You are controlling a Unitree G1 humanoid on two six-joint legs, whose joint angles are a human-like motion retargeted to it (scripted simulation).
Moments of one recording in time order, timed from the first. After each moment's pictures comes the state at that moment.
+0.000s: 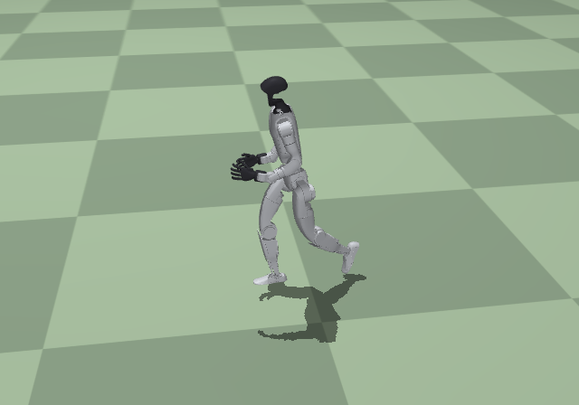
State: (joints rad) left arm 0.10 0.23 0.10 0.12 -0.02 -0.61 -0.23; right arm 0.06 -0.05 0.12 0.70 0.09 -0.87 0.12; waist -0.30 -0.18 -0.01; left_leg 0.09 -0.19 0.22 0.65 0.17 0.24; right_leg -0.59 -0.15 -0.10 0.54 -0.19 -0.17
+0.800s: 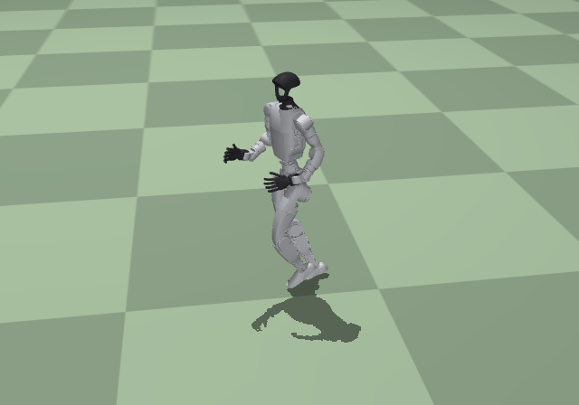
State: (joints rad) left arm 0.37 0.23 -0.03 0.35 0.11 -0.70 -0.40; right arm -0.05 -0.08 0.14 0.44 0.02 -0.78 0.01; waist 0.14 -0.14 -0.17; left_leg -0.57 -0.15 0.17 0.92 -0.11 0.14; right_leg -0.08 -0.02 -0.25 0.30 -0.17 -0.15
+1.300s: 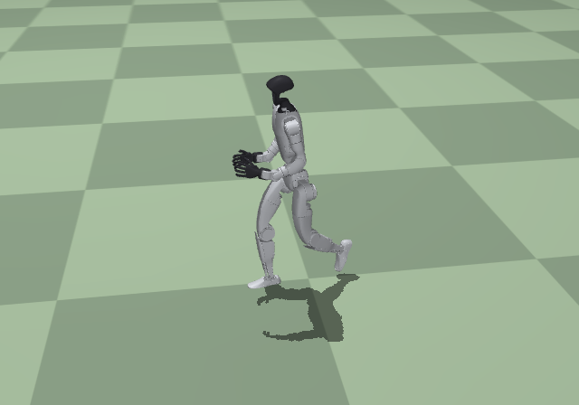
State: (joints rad) left arm 0.05 0.20 0.08 0.13 0.01 -0.58 -0.30; right arm 0.00 -0.05 0.14 0.66 0.20 -0.86 0.15; waist -0.28 -0.24 0.03; left_leg 0.05 -0.21 0.25 0.84 0.10 0.21; right_leg -0.54 -0.18 -0.04 0.50 -0.09 -0.17
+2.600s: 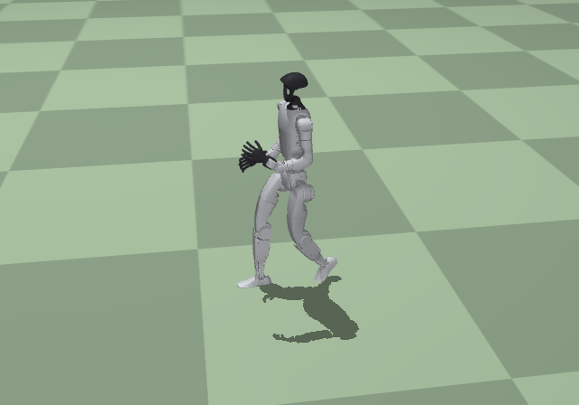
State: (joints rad) left arm 0.00 0.26 -0.09 0.04 -0.09 -0.64 -0.28; right arm 0.19 -0.10 0.05 0.70 0.22 -0.75 0.23; waist -0.15 -0.18 0.03; left_leg 0.07 -0.23 0.07 0.61 0.14 0.12; right_leg -0.36 -0.18 -0.19 0.29 0.08 -0.17
